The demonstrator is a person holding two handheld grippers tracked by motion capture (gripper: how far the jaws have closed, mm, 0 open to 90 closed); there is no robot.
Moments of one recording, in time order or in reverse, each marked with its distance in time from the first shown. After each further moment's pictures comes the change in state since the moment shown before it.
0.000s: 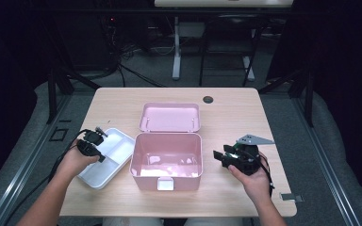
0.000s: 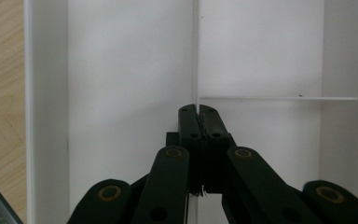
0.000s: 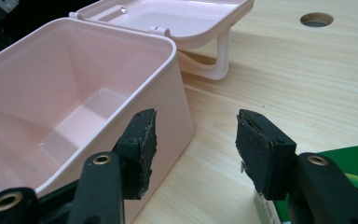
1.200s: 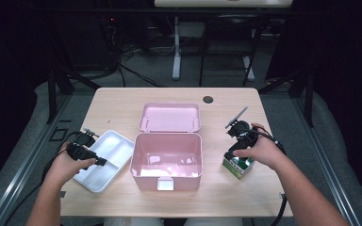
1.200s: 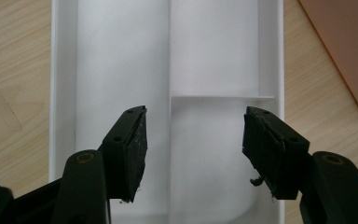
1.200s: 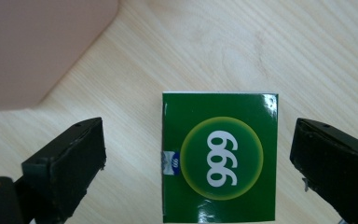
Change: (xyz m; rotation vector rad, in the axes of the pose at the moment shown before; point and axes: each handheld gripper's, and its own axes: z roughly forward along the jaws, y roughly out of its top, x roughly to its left) left arm -0.003 -0.024 -0.028 -0.145 -0.061 -0.036; right arm -0.032 0.064 0.033 0.728 -0.149 -0.229
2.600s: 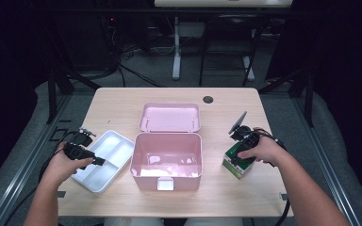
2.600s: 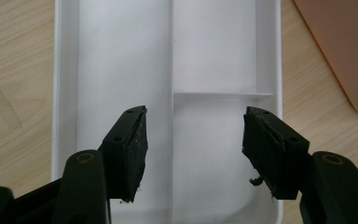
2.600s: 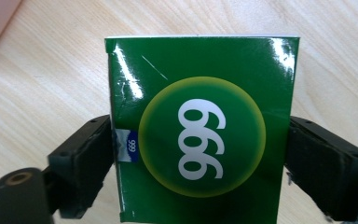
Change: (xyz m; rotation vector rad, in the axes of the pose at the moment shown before) left arm 0.007 -0.003 -0.004 -0.008 -0.034 -0.006; right arm -0.027 -0.008 0.038 0.183 0.058 0.008
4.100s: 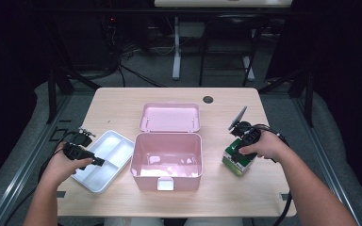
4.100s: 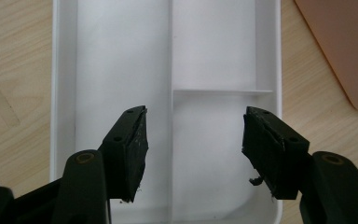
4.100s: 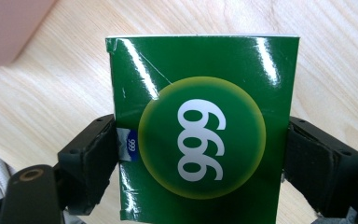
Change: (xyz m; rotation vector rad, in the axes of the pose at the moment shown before) left arm 0.001 -0.001 0.000 0.003 -0.006 -0.006; right arm 0.003 0.005 -0.021 0.000 0.007 -0.025
